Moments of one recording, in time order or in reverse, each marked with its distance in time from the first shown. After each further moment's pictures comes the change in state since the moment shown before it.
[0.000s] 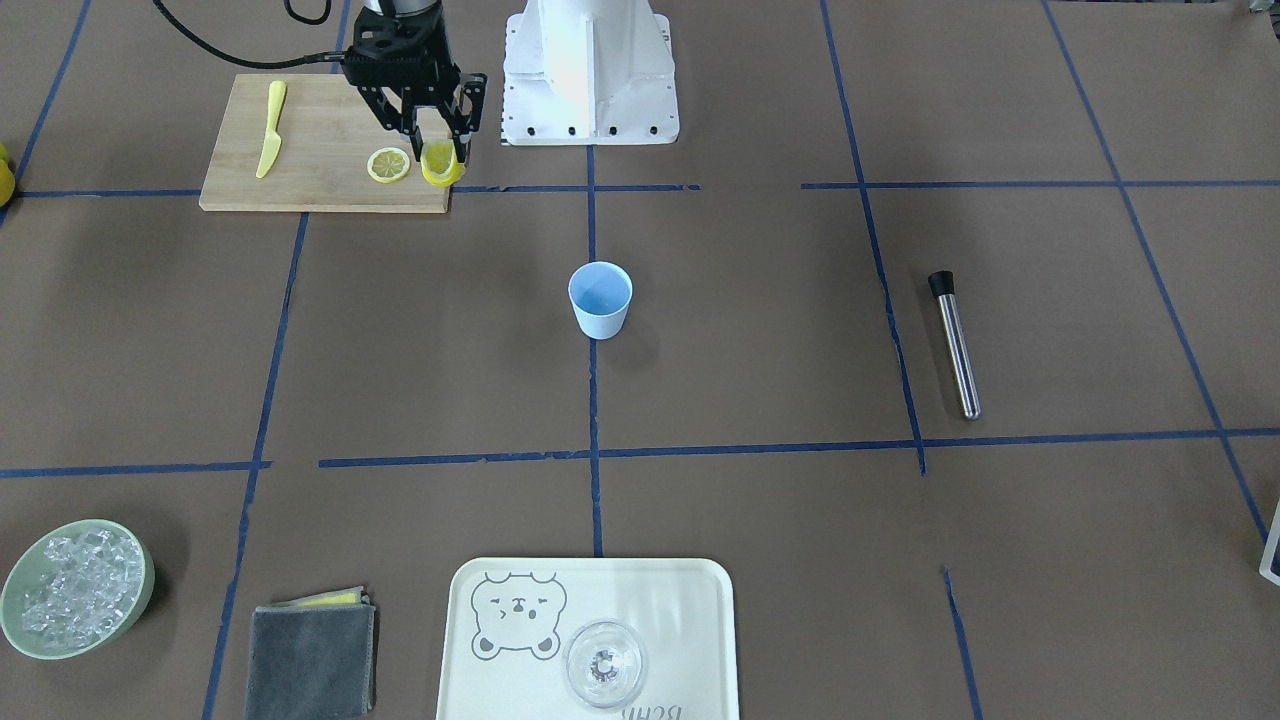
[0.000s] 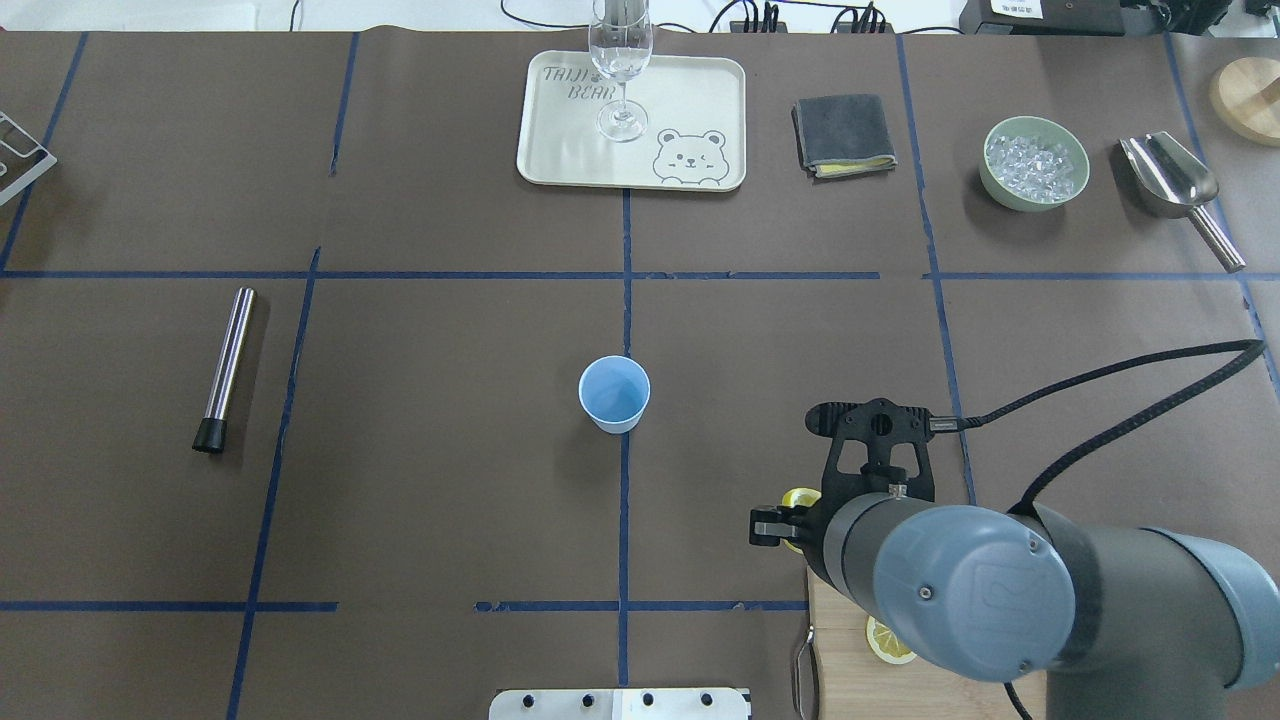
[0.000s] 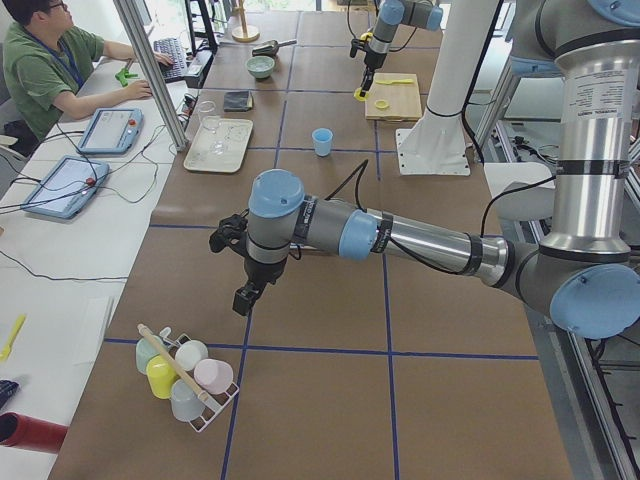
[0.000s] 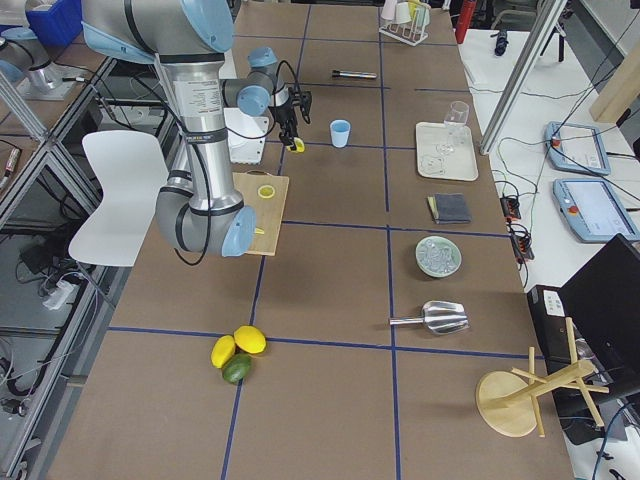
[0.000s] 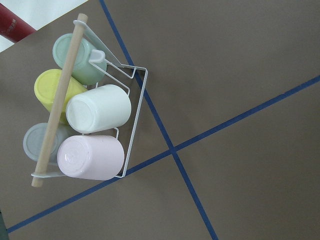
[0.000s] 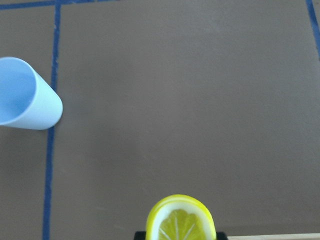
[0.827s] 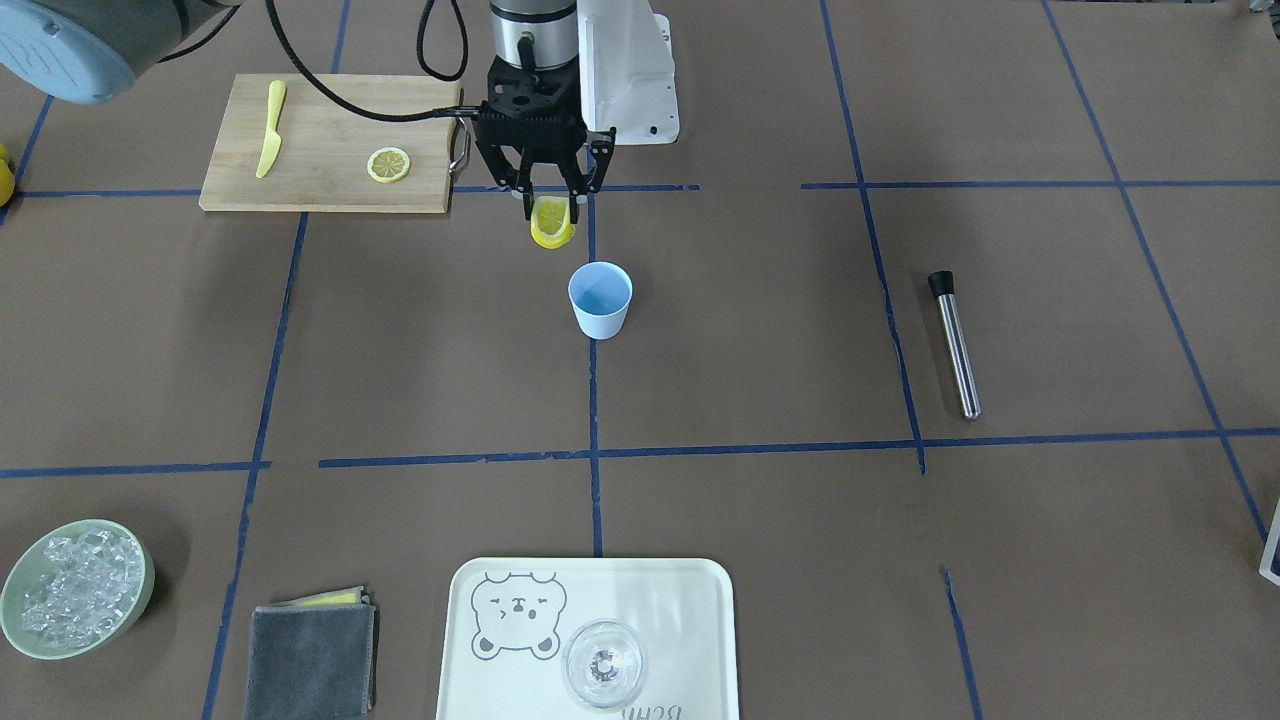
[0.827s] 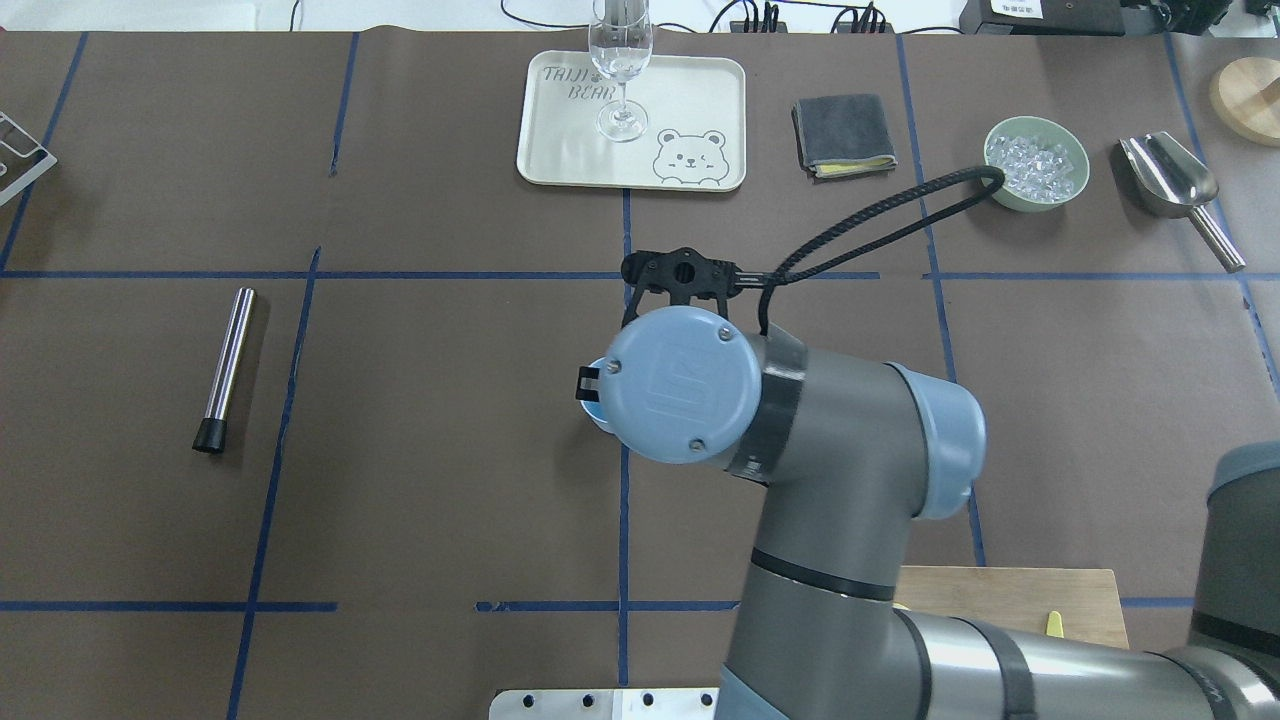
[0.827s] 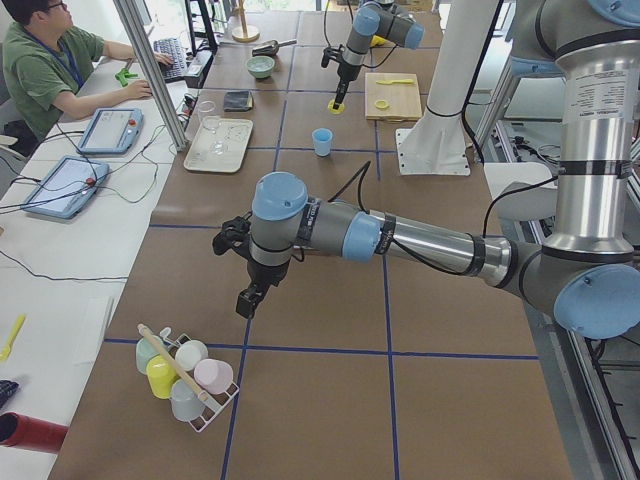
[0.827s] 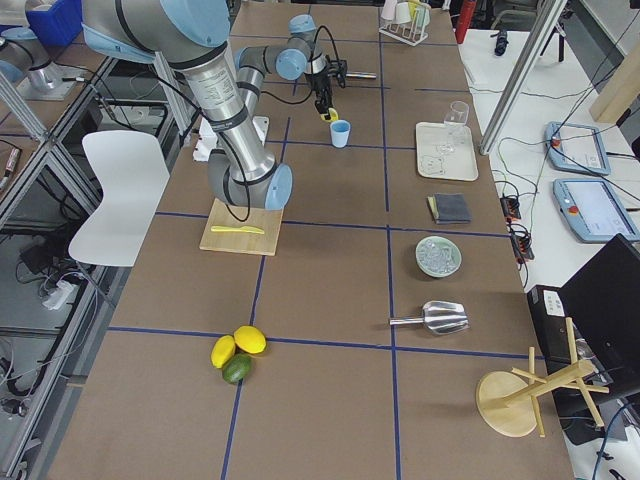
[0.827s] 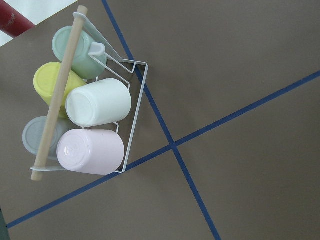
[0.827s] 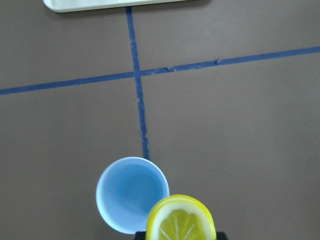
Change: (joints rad) left arm -0.002 0.014 -0.007 0.000 0.001 0.008; right arm 0.142 0.420 -0.376 -0.052 0.057 -0.036
